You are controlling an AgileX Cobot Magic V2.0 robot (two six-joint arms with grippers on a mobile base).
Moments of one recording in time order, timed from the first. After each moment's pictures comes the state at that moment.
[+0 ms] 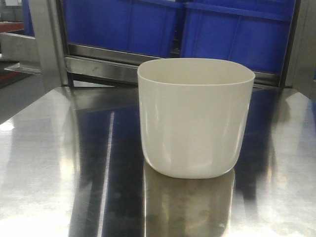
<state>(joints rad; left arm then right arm) -0.15 -0.01 0.01 -0.07 0.09 0.10 -0.05 0.65 -0.52 0.00 0.10 0.17</state>
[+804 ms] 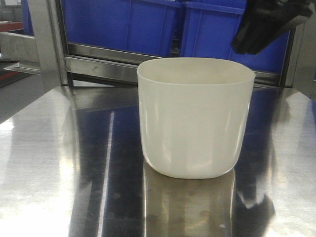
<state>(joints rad) -0.15 -0.01 0.01 -0.07 0.09 0.10 0.40 1.43 -1.20 0.15 0.81 0.10</state>
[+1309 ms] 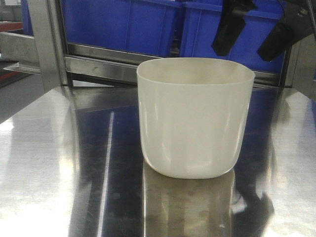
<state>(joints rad) -0.15 -0.01 0.01 -0.07 0.09 0.10 0.41 1.45 -1.21 0.15 0.83 0.10</state>
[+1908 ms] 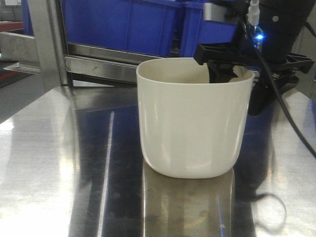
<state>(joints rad) -0.15 -0.01 0.01 -0.07 0.09 0.10 0.41 1.66 -1.21 0.15 0.83 0.10</state>
